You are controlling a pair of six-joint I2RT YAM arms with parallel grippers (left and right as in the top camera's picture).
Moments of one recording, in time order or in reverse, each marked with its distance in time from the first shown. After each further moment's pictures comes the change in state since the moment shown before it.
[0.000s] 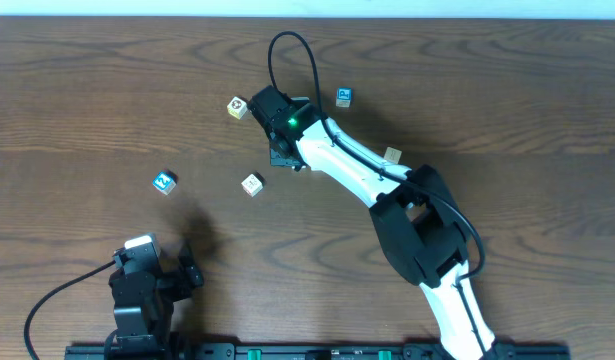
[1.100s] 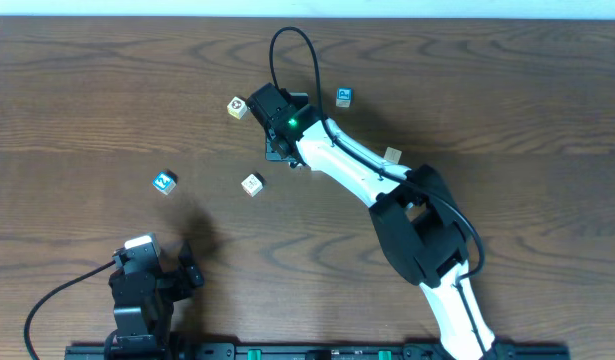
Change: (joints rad) left arm 0.000 0.000 0.000 0.000 0.000 0.000; right arm 0.000 0.000 -0.005 0.081 -0.008 0.044
